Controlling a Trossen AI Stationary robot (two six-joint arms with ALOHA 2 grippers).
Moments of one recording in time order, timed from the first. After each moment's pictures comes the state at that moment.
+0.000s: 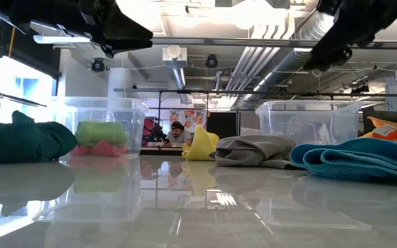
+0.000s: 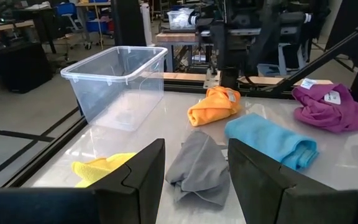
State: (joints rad) left arm -0.08 1.00 0.47 0.36 -0.30 -0.01; right arm 0.21 0.83 0.65 -0.46 0.29 0.31
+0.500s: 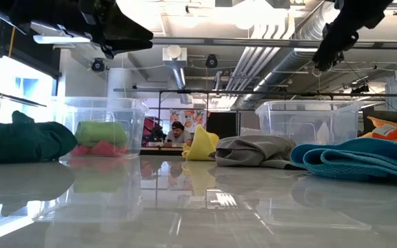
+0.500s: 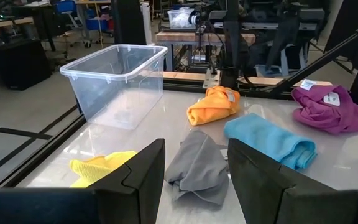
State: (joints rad) left arm -0.08 1.01 0.47 0.37 -0.30 -0.02; right arm 0.30 1.03 0.89 -0.77 0.32 0.45
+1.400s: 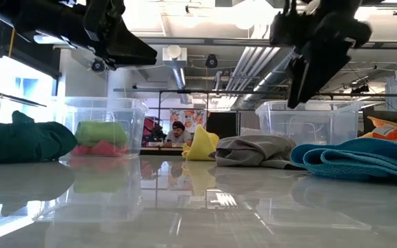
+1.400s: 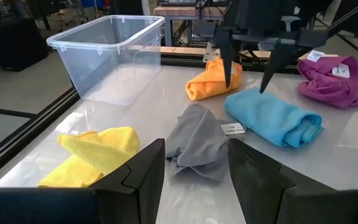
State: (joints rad) left arm -0.08 1.10 0.47 0.37 -0.30 -0.04; right arm 0.13 1.41 0.97 -0.70 0.10 0.19
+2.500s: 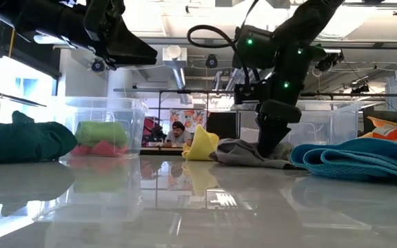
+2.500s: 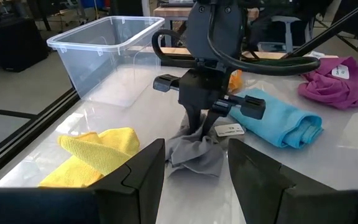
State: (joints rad) left arm -0.08 1.10 0.47 0.37 -0.30 -0.04; right arm -0.07 1.76 0.97 -0.46 0.10 0.10
